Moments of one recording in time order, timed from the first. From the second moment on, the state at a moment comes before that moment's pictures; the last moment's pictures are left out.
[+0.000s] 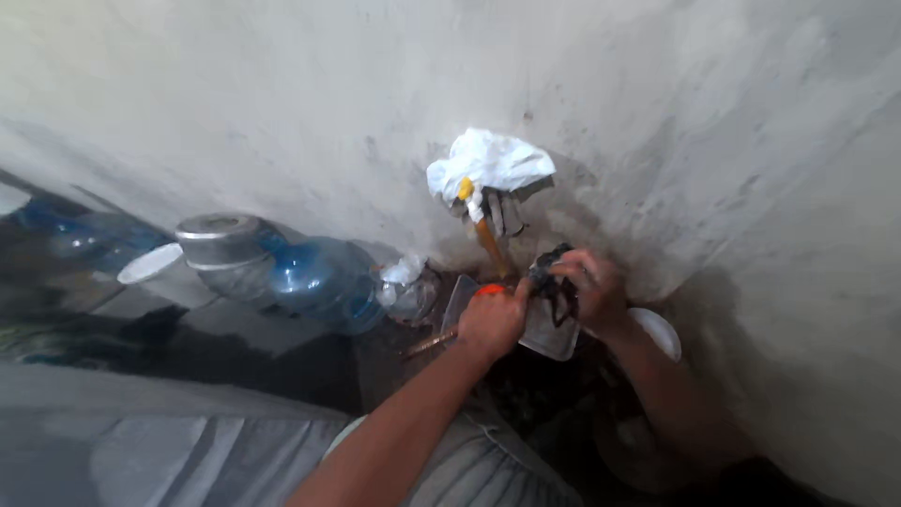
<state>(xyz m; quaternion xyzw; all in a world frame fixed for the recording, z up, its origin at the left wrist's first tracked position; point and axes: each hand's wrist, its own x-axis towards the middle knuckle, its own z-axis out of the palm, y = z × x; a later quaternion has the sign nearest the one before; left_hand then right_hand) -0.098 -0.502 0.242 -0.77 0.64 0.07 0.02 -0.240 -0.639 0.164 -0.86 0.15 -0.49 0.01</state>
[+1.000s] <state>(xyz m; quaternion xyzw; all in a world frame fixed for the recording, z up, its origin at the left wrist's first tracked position) 0.031 -0.097 0.000 -0.95 0.15 0.23 -0.16 -0.288 -0.593 0.069 -0.82 0.41 -0.29 0.27</state>
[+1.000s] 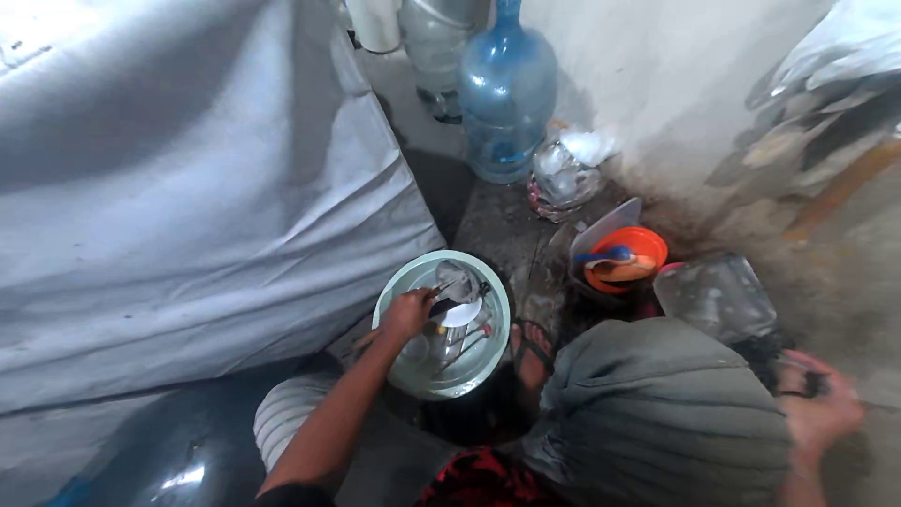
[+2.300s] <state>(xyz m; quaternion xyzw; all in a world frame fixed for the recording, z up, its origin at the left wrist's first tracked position) -0.020 -0.420 0.044 -0.74 0.40 0.41 -0.36 -0.214 -0.577 0.008 -0.86 0.42 -0.15 0.24</state>
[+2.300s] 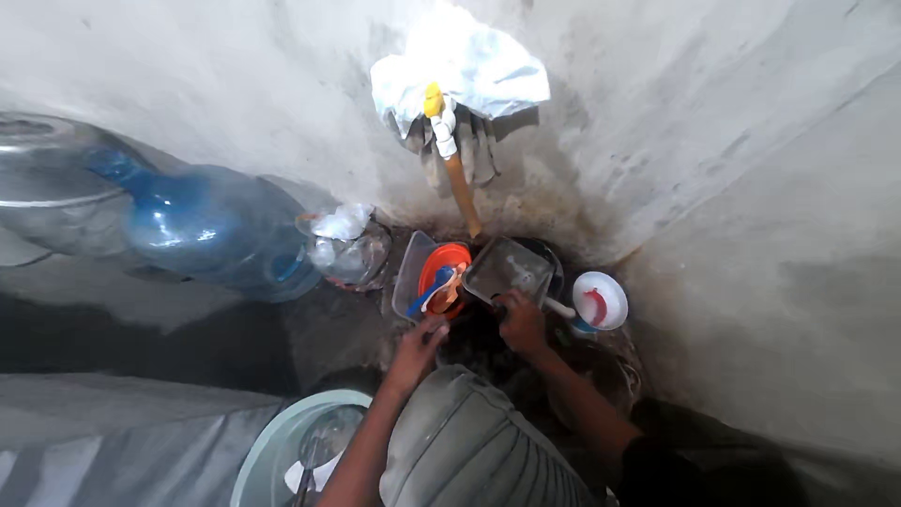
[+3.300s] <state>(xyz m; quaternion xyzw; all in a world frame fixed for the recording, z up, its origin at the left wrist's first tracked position) -0.072 -0.486 0.113 -0.88 0.29 0.24 -0.30 -0.217 -0.647 0.024 -0.86 0.43 -0.07 0.26</state>
